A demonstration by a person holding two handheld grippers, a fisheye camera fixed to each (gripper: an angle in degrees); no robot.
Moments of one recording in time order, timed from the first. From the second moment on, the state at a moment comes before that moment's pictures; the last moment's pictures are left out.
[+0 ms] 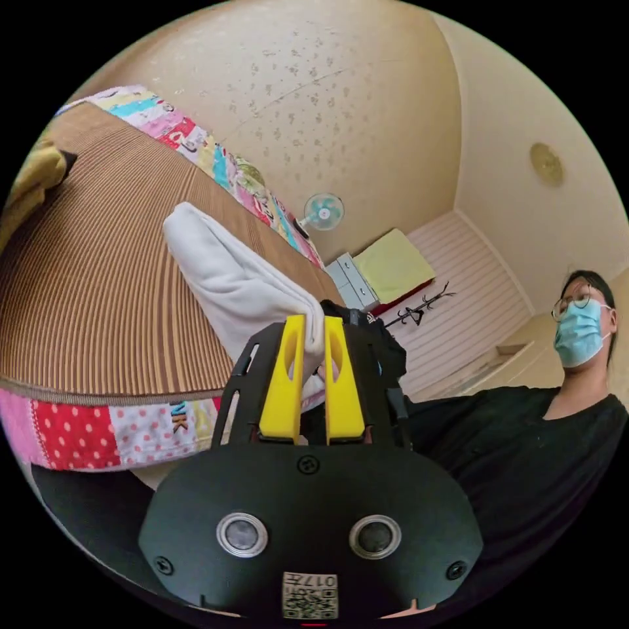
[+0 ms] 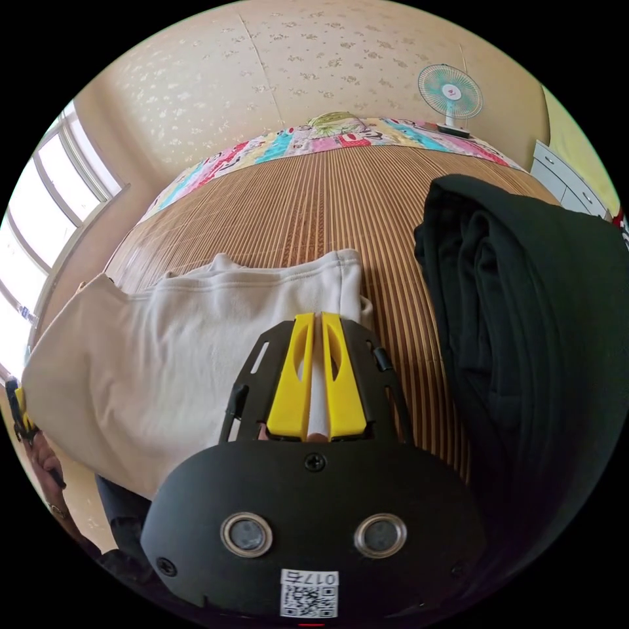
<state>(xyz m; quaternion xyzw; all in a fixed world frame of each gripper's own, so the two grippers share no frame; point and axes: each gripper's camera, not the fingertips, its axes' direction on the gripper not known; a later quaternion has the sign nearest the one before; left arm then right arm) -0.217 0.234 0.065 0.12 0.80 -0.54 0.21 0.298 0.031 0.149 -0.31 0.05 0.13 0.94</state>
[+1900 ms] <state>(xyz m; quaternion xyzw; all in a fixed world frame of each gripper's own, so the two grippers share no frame) -0.007 0.075 -0.026 -0.02 0.88 -0.42 0.23 0.169 0.033 0.079 -0.34 0.06 0.05 0.94</state>
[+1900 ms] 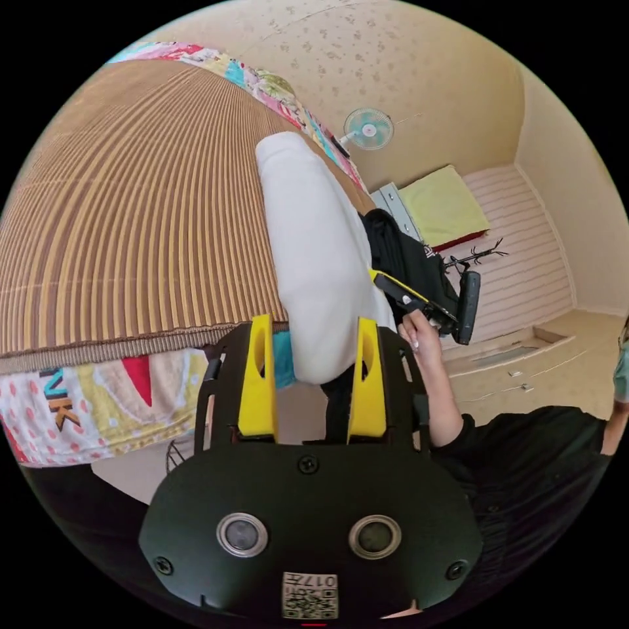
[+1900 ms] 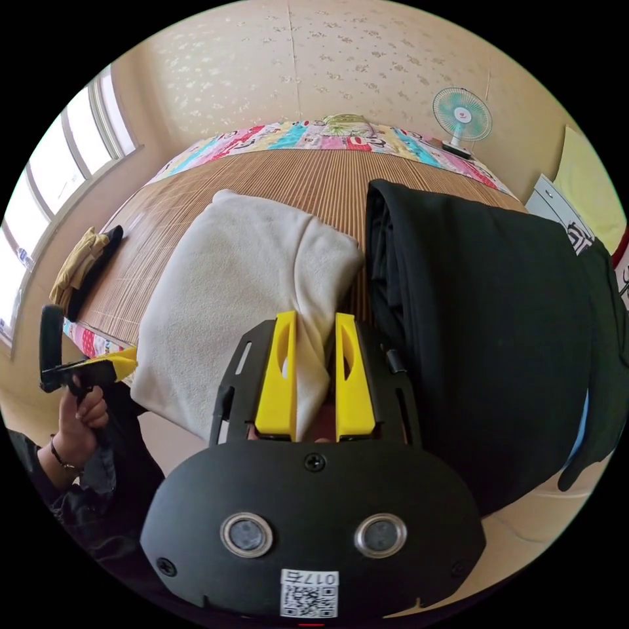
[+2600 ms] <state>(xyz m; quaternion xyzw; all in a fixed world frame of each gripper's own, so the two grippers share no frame) -0.057 0.168 0.016 0.00 0.91 -0.36 0.21 0.106 -0.004 0.022 -0.34 0.04 -0.09 0.93</state>
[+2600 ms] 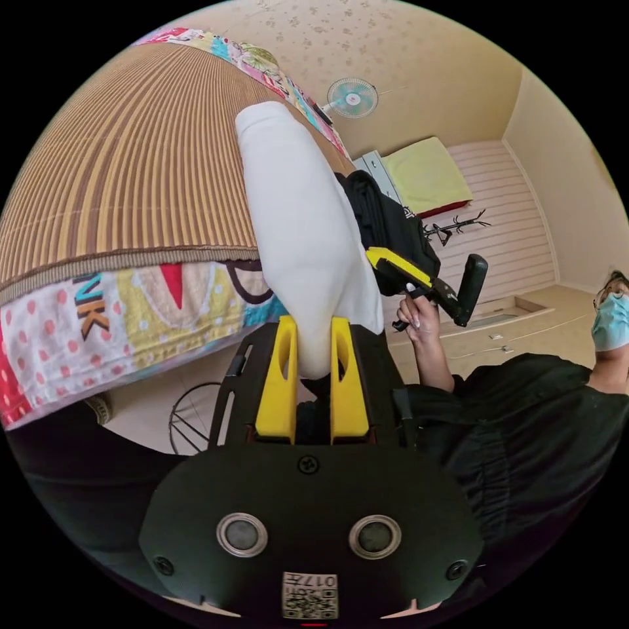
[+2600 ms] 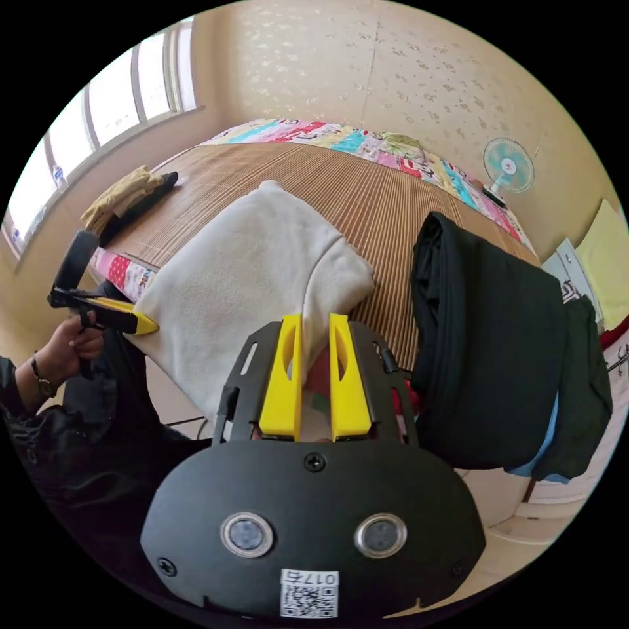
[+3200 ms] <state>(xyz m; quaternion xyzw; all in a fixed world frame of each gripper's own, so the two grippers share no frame) -0.115 0.149 0.097 0.01 0.88 -0.42 0.22 0.292 -0.041 0.034 -0.29 -0.18 0.18 0.92</state>
